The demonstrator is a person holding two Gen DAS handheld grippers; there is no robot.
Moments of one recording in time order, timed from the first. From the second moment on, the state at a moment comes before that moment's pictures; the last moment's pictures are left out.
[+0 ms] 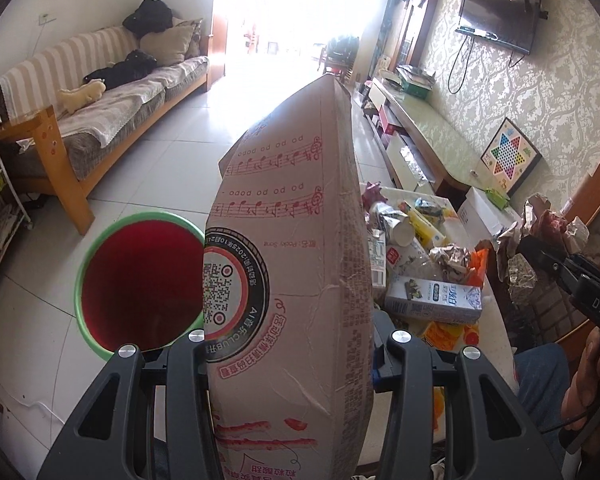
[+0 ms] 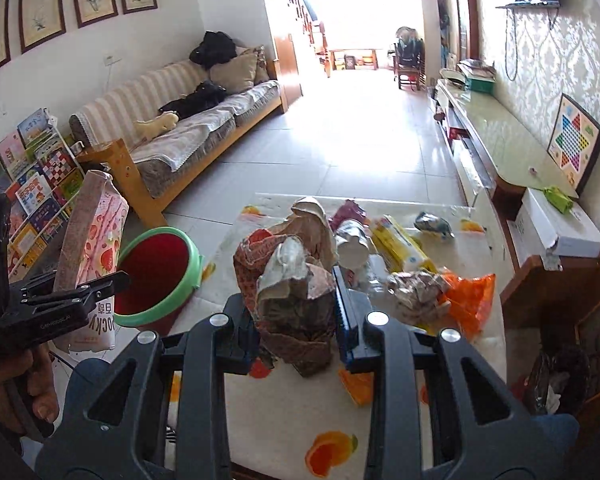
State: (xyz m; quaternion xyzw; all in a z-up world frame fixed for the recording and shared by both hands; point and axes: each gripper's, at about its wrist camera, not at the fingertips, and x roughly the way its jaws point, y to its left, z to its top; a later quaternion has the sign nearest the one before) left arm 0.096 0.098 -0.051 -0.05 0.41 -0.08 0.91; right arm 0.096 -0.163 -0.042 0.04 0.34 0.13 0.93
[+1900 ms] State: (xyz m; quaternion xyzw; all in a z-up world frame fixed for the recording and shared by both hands) left arm 0.150 0.300 -0.089 -0.14 0.40 0.11 0.90; right arm 0.219 0.108 -0.074 -0.04 0.40 0.31 0.86
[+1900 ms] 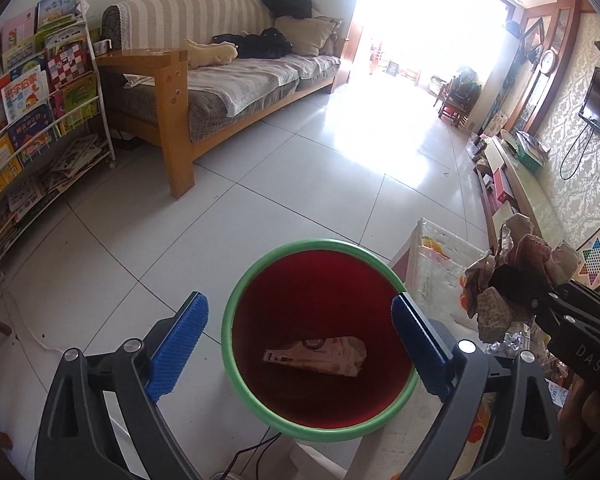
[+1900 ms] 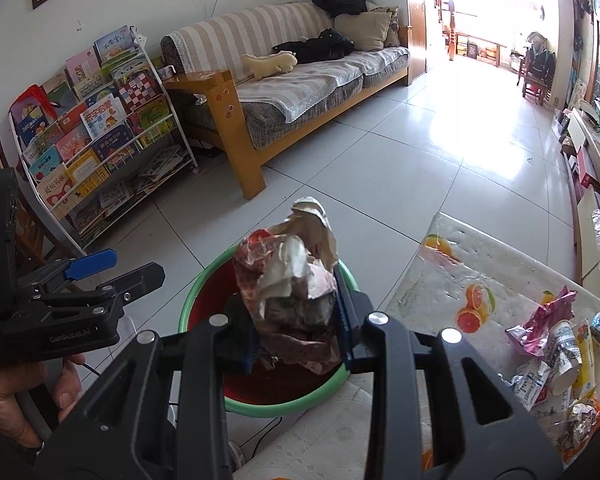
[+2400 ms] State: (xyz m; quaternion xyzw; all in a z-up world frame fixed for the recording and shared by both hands) left arm 0.122 0.343 -0.100 -0.18 0.39 0.15 0.89; right arm 0.215 0.155 -0.093 -0.09 0.41 0.32 0.85
